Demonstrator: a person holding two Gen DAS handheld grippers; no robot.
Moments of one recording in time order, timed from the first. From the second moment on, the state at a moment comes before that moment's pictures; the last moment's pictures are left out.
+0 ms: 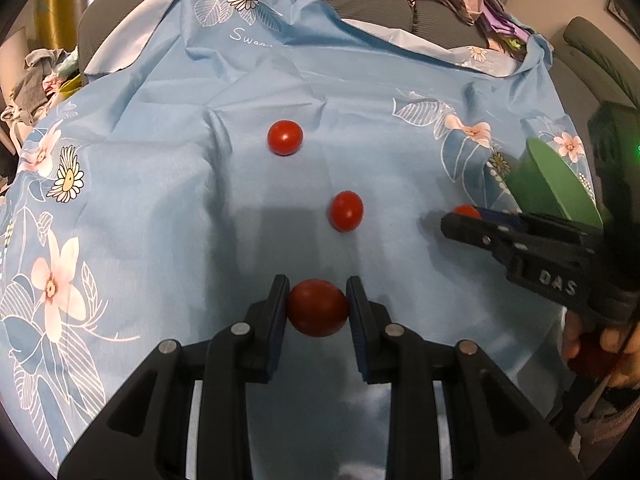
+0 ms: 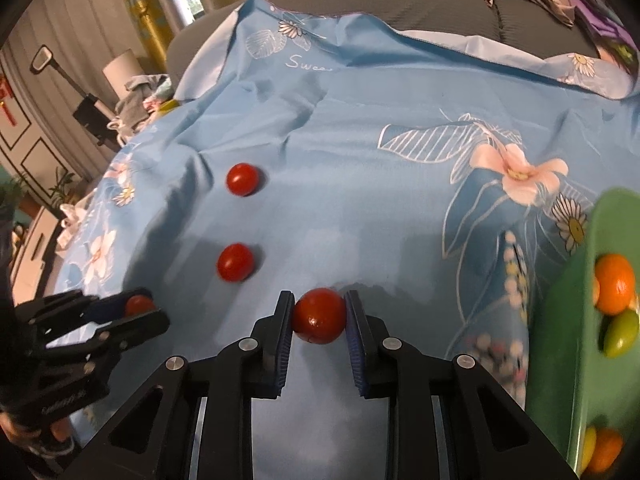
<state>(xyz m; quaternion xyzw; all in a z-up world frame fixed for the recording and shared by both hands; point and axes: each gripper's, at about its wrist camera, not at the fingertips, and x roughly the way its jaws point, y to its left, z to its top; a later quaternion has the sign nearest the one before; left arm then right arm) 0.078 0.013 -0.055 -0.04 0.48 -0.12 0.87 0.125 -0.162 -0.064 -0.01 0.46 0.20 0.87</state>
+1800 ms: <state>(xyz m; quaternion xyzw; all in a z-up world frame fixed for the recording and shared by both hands) 0.038 -0.083 0.011 0.02 0.44 -0.18 0.88 0.026 -0.263 0.001 0.08 0.35 0.20 0.91</state>
